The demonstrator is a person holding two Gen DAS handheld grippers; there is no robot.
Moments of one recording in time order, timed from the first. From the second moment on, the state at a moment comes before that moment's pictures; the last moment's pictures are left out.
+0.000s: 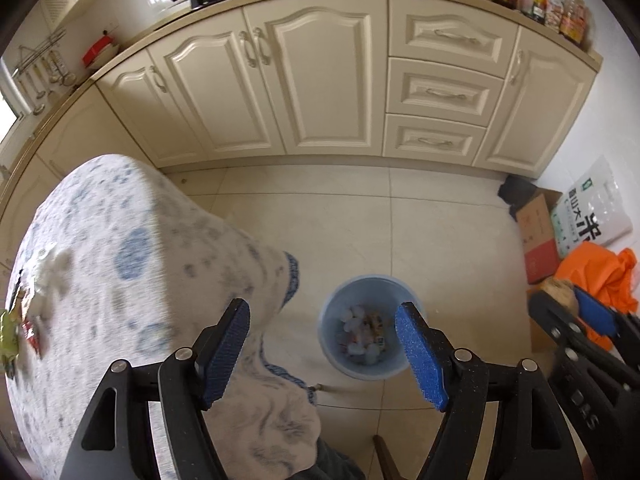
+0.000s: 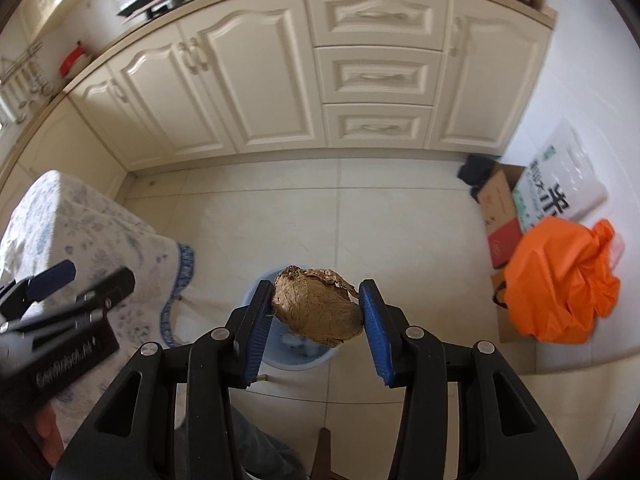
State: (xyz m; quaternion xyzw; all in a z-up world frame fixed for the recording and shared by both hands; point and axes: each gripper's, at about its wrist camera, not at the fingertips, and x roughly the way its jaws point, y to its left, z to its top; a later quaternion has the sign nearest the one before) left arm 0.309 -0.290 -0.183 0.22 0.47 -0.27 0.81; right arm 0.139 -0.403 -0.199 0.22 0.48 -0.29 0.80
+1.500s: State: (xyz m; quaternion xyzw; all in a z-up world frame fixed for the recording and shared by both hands) left arm 0.251 -0.046 -0.090 0.09 0.43 -0.14 0.89; right arm 0.175 -0.245 -0.124 0.09 0.44 -0.19 0.87
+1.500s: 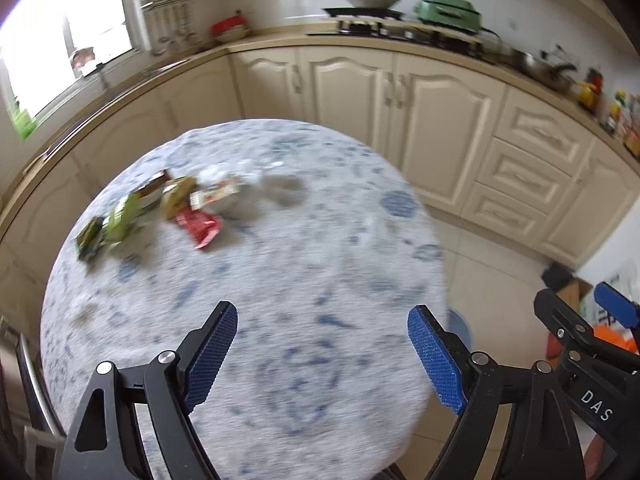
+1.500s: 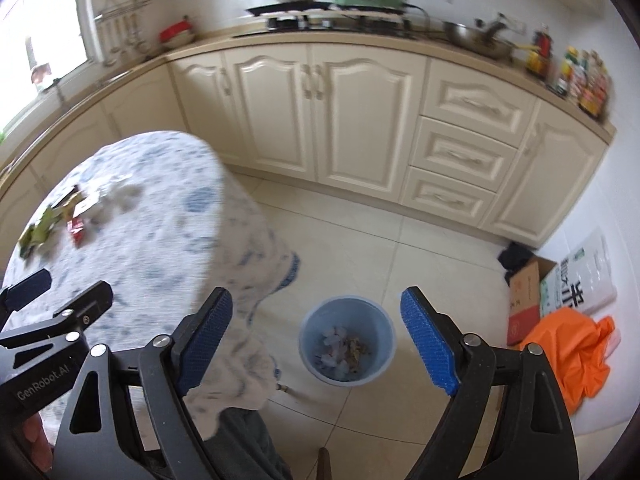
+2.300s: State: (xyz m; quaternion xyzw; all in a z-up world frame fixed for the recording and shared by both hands) left arm 0.332 0.130 -0.097 -0.02 0.46 0.04 0.89; right arm 0.321 -0.071 -0.133 -0.03 0.47 0.00 0.88
